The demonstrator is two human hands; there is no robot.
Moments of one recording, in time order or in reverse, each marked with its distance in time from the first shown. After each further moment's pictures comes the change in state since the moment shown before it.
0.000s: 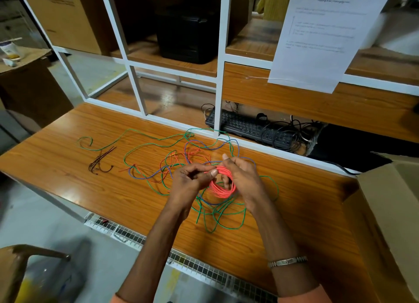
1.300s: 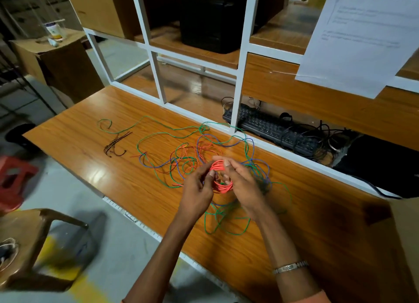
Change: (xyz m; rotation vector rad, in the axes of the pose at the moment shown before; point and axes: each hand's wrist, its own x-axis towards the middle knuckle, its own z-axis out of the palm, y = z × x) left_hand 0.012 -0.038 0.020 0.503 0.203 0.207; right_hand 0.041 0.040 -0.011 0.015 -0.343 -0.091
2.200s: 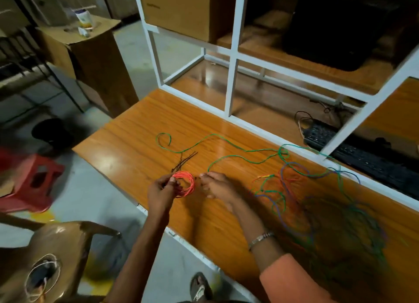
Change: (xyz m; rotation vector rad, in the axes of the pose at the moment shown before) left_hand 0.159 -0.176 -0.363 -0.185 0.378 -0.512; right_hand 0.265 0.102 0.320 -0.297 -0.102 0.460
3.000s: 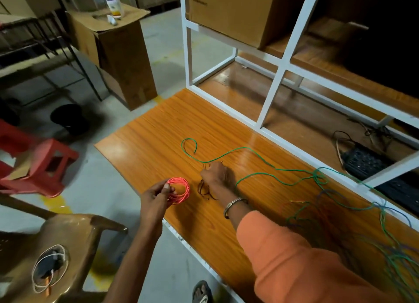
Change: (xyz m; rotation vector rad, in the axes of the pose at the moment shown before) left_hand 0.074 -0.014 -0.081 -0.146 0.097 -0.083; right_hand 0.147 -0.046 0.093 -0.487 0.362 0.102
